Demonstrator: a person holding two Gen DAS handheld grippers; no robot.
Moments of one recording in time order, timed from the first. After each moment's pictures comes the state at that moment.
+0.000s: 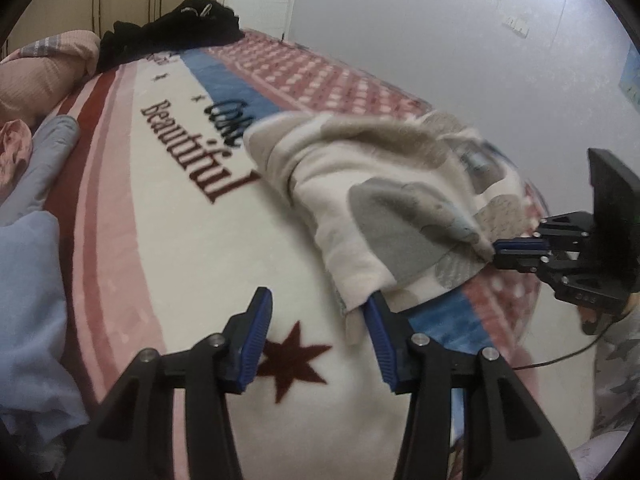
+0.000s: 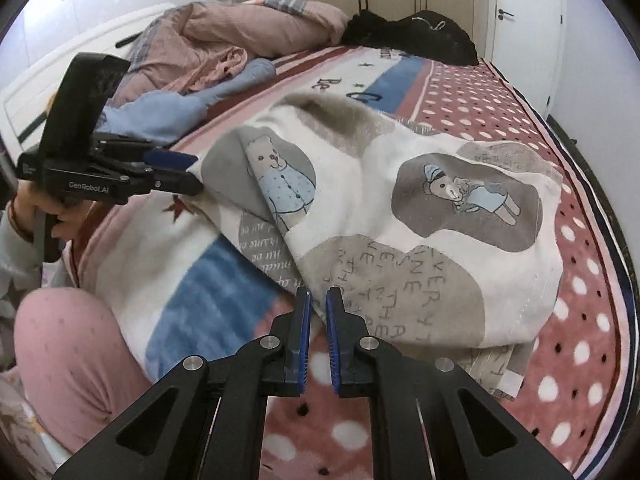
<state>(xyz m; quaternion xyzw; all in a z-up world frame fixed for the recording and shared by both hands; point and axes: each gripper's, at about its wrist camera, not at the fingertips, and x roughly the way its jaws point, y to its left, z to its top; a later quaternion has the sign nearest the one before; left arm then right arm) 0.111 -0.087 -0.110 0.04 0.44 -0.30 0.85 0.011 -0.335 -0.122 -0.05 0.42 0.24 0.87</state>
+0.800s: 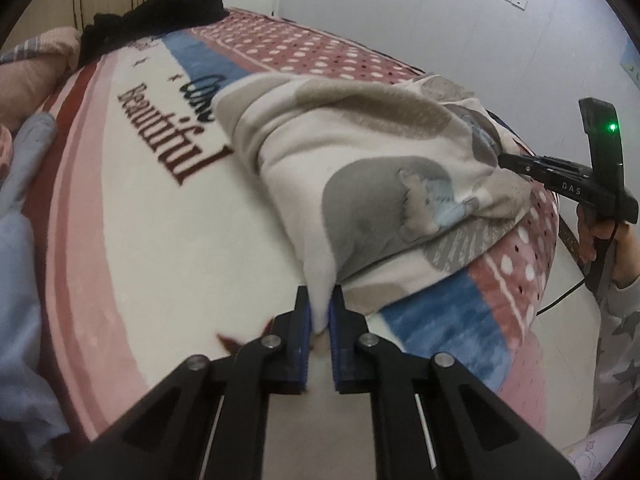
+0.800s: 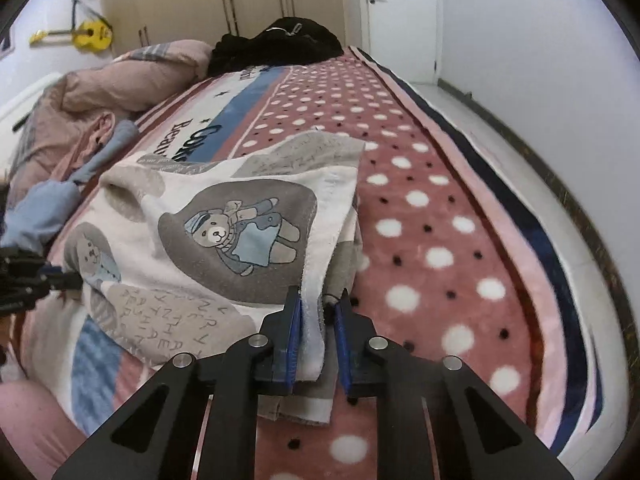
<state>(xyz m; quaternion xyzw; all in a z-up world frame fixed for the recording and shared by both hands) 0.121 -0.110 -0.142 0.07 0.48 -0.30 0.82 0.050 -0.432 -0.126 0.04 0.42 0.05 0.90</state>
